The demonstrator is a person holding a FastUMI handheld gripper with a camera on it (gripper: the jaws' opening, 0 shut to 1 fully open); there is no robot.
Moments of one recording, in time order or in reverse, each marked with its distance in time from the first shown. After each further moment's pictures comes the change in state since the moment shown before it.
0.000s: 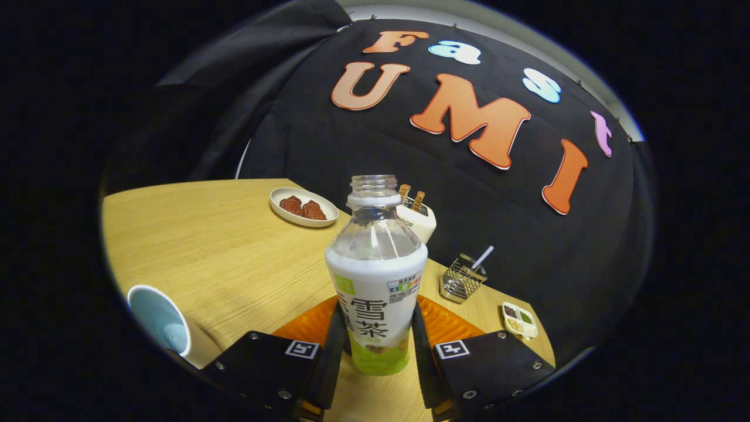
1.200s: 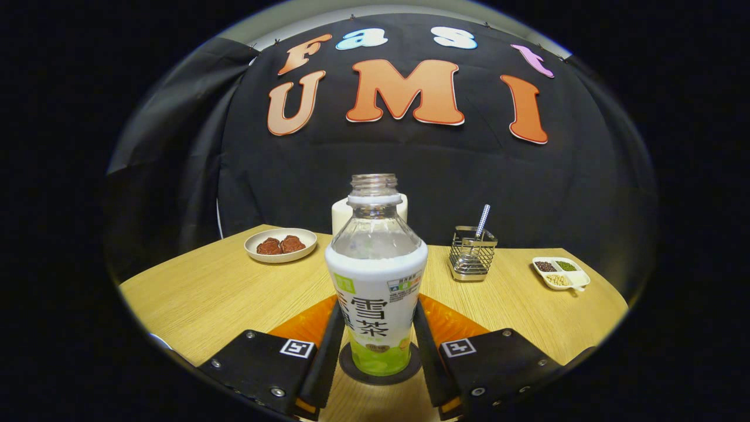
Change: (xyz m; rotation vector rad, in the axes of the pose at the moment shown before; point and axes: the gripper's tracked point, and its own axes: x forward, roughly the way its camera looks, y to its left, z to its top) arm 0.038 -0.024 -0.018 0.352 -0.014 -0.003
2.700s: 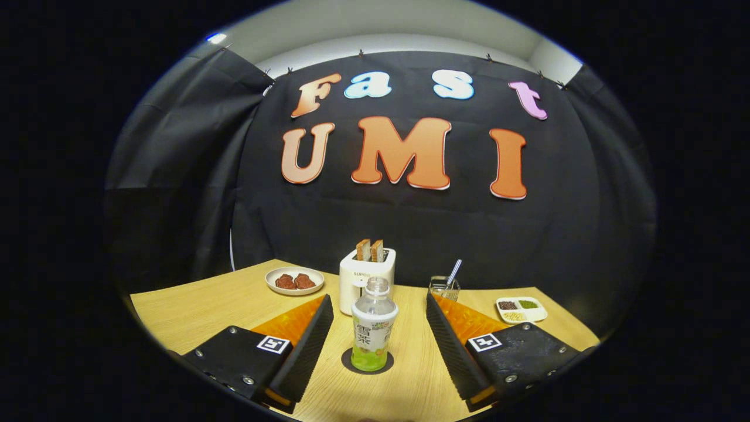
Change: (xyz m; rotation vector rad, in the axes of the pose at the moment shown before) arm -0.141 -0.020 0.111 -0.063 -0.226 -0.027
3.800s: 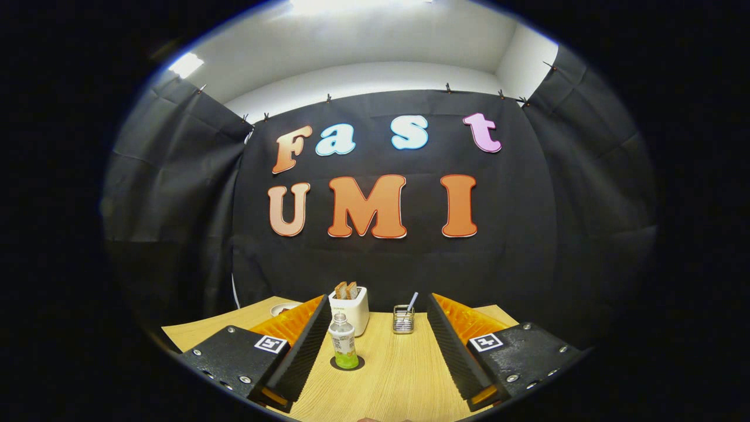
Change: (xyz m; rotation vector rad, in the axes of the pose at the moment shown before) arm -0.138 -0.097 0.090 0.114 -0.118 -0.057
